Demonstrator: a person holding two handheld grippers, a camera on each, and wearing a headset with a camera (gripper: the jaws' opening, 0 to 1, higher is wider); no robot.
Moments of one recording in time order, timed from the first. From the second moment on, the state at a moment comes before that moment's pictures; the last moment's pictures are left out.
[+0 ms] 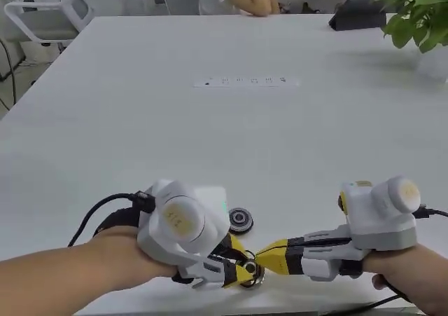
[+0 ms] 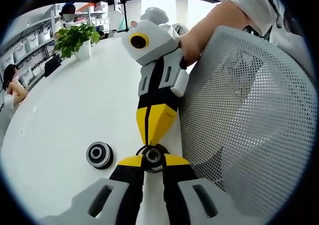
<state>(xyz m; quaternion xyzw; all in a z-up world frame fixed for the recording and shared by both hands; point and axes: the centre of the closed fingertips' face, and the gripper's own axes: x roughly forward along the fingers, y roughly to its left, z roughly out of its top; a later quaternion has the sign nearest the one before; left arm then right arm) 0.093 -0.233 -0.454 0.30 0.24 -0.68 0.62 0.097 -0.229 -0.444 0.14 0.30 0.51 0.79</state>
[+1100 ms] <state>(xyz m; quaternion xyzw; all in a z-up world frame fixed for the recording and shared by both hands) 0.107 -0.197 -0.415 0.24 0.23 -0.66 0.67 0.105 -0.226 -0.427 0.15 0.28 0.52 0.79</state>
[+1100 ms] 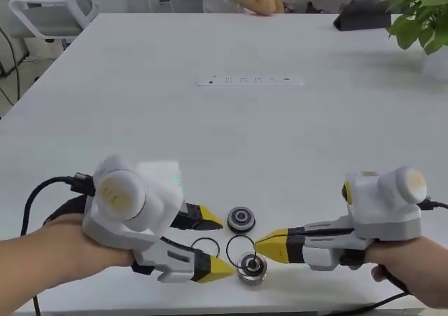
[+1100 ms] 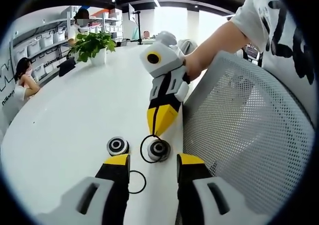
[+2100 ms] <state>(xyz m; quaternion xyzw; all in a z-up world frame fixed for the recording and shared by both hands) 0.128 -0.151 -0.391 0.21 0.21 -0.61 0.73 0.125 -0.206 -0.413 0.14 0.27 0.54 0.78</state>
